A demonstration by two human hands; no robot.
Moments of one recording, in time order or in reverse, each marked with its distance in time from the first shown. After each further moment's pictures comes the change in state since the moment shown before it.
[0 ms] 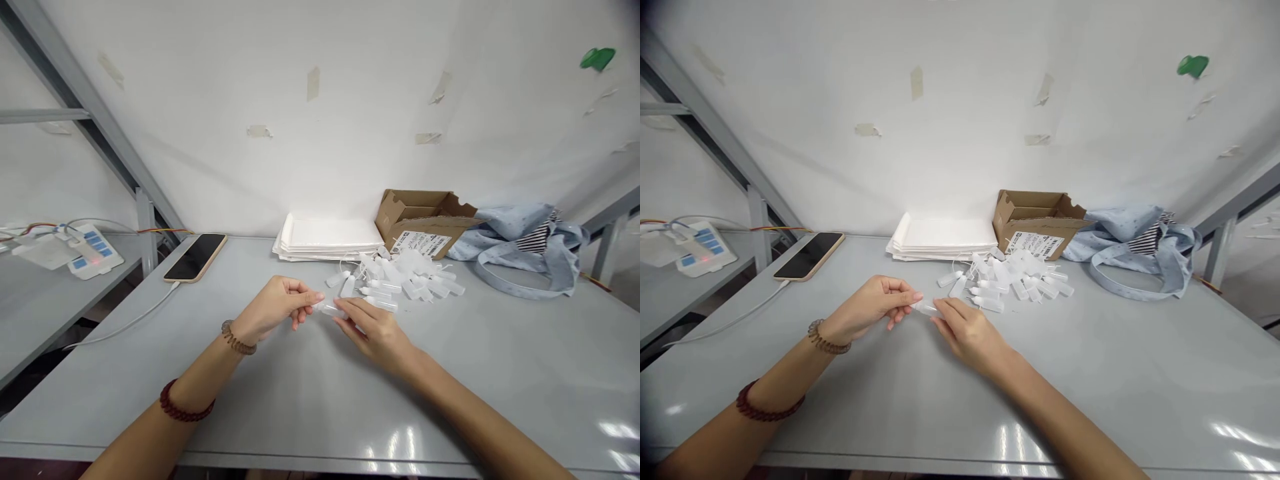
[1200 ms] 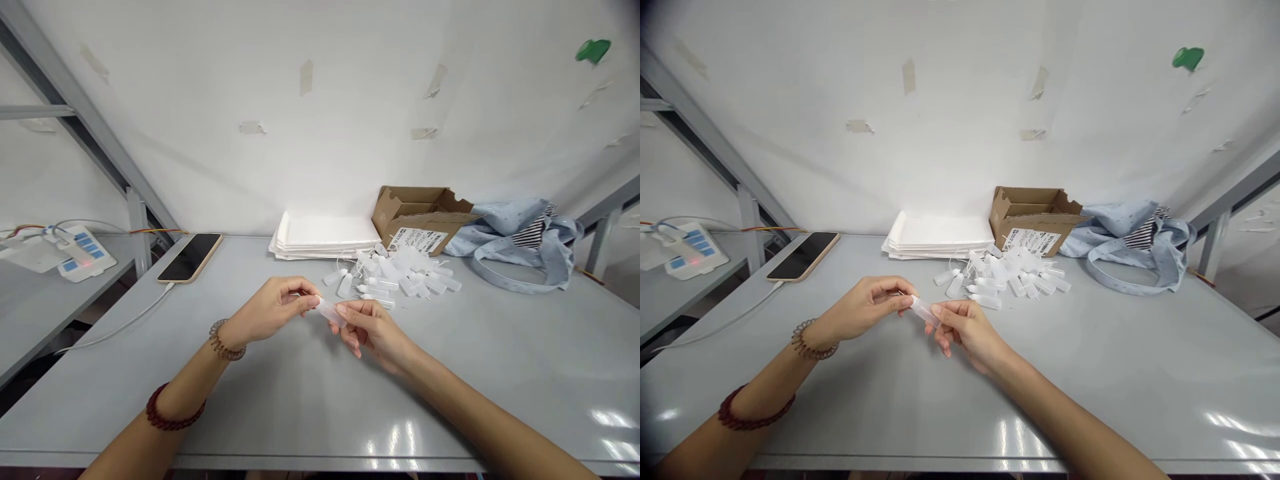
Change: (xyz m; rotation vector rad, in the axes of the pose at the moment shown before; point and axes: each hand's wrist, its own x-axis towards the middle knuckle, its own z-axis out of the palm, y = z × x) left_hand -0.011 0.006 -0.002 0.311 -0.082 0.313; right_hand 0.015 -0.015 -0.009 1.322 -0.200 0.971
